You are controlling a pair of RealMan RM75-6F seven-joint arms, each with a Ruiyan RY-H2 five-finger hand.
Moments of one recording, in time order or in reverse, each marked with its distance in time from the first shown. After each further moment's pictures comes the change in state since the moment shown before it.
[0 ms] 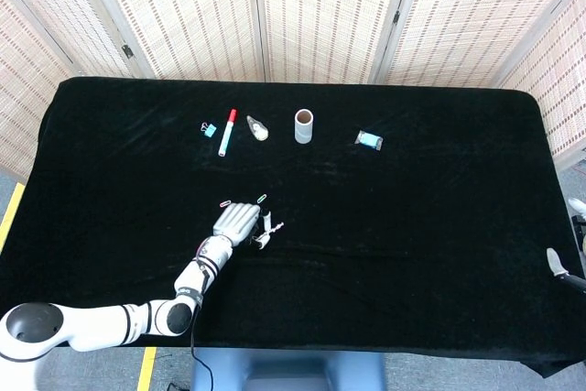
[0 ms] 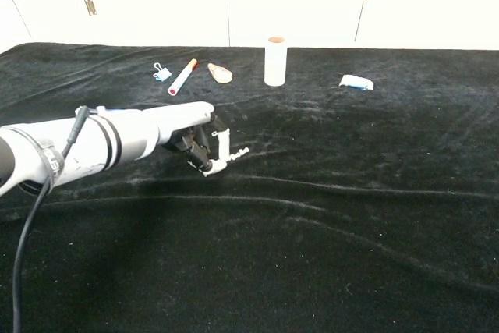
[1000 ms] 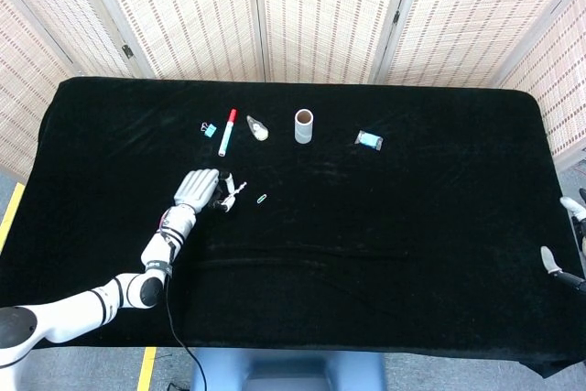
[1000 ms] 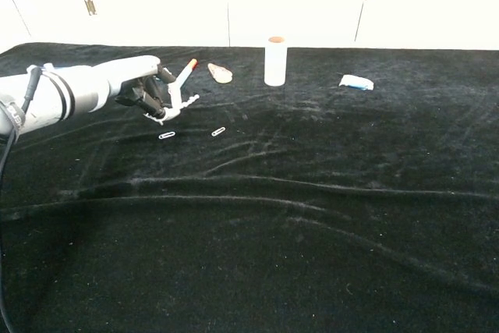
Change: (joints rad) left arm 0.065 0.072 -0.057 0.214 0.158 -0.078 -0.245; right arm 0.017 -0.013 0.000 -0.001 0.014 -0.041 -0.033
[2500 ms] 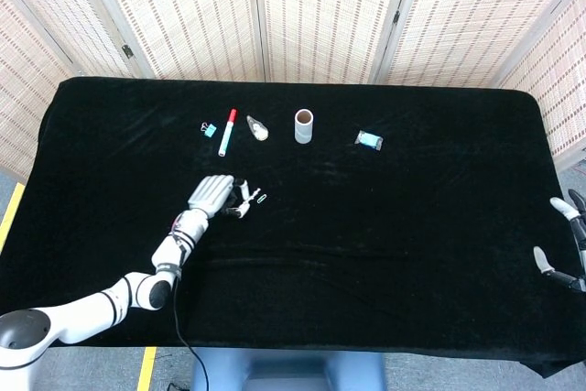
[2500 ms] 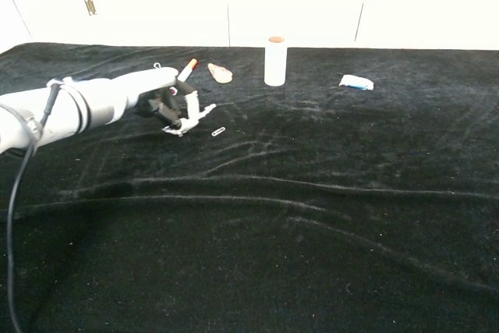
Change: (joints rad) left arm -0.006 -0.065 -0.032 0.053 0.128 -0.050 -0.090; right arm 0.013 -0.005 -0.010 0.003 -0.004 -0.027 -0.007
